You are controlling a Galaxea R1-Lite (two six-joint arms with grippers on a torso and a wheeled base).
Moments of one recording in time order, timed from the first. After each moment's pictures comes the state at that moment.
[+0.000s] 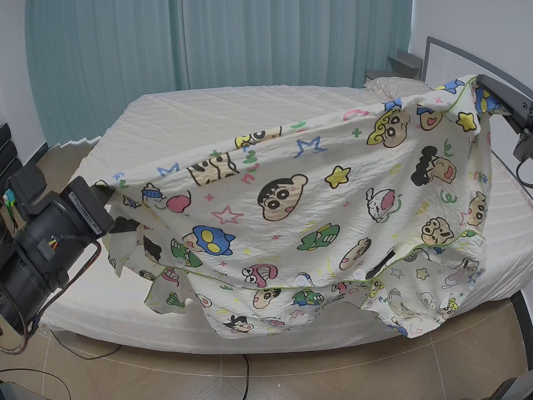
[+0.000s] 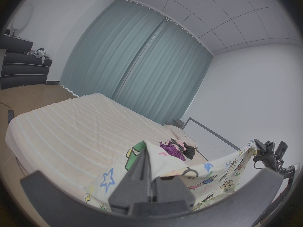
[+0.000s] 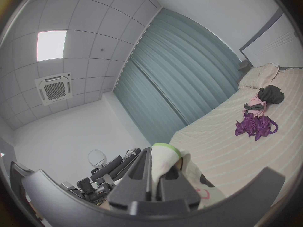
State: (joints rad) left arm -0.70 1.19 -0.55 -0.67 0.50 -0.49; right arm 0.30 1.16 -0.81 -0.65 0.35 0.69
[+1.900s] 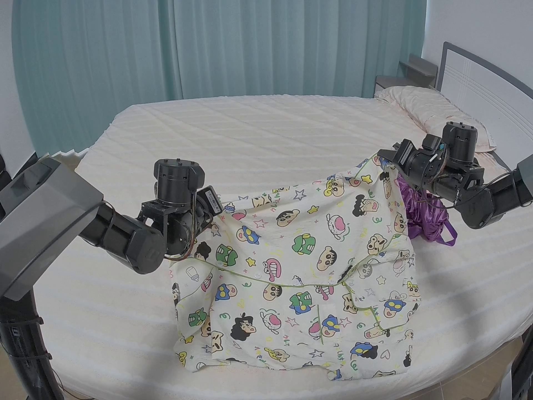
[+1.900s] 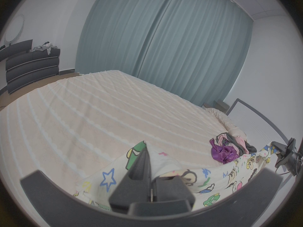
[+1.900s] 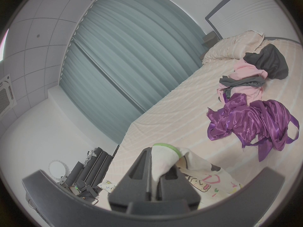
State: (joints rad) left arm -0.43 2.12 -1.13 -0.64 0.41 -0.58; right arm 0.18 2.02 -1.15 -0.75 0.26 0.69
